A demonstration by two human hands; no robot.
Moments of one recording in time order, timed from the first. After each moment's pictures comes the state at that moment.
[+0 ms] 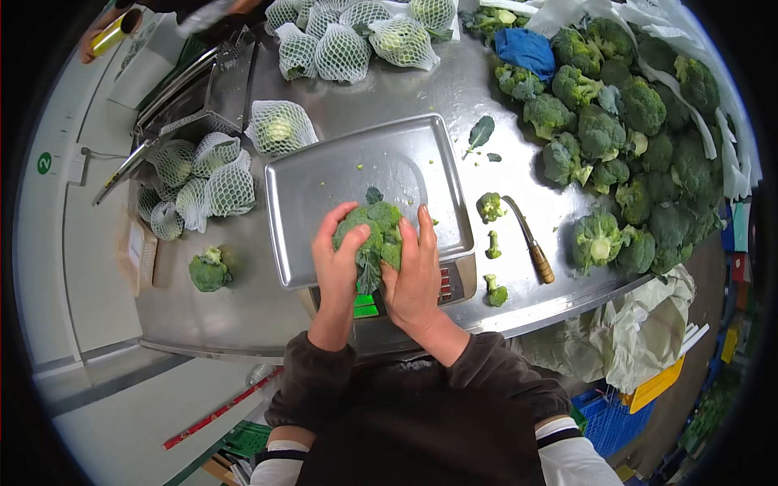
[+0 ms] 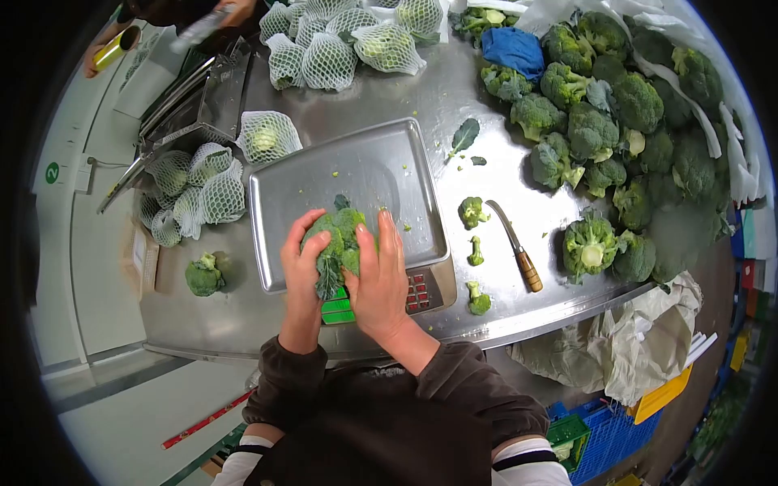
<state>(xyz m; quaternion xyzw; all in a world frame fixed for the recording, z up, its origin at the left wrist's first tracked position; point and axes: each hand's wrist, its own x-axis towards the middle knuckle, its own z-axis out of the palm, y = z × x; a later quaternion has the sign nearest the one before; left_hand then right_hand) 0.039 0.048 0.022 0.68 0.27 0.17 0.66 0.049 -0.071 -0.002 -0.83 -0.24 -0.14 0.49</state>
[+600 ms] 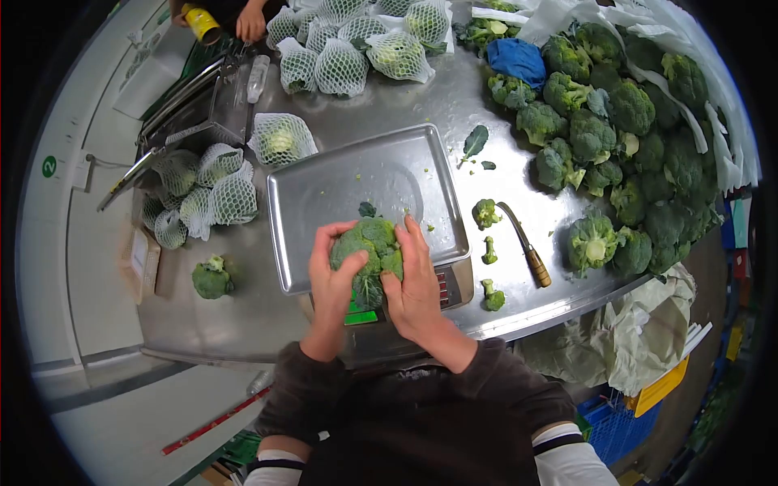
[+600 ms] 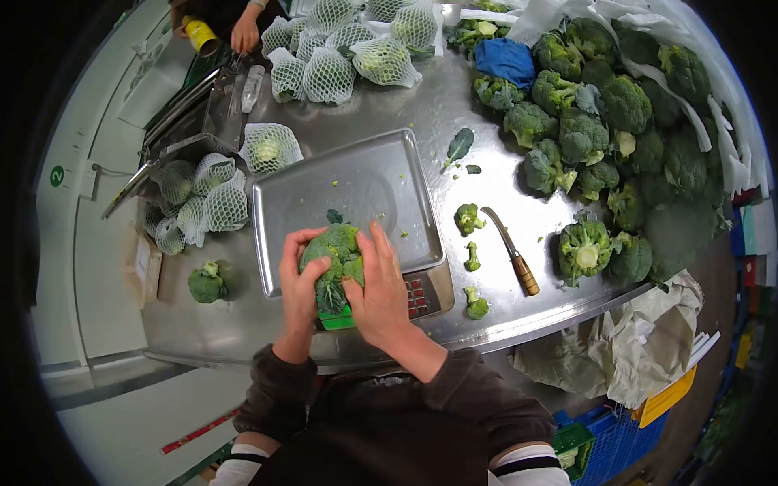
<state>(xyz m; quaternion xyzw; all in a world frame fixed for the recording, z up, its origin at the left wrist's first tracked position) 0.021 0.047 0.026 0.70 0.20 0.17 0.66 0.045 -0.086 0.004 -0.78 -0.24 -0.02 0.58</state>
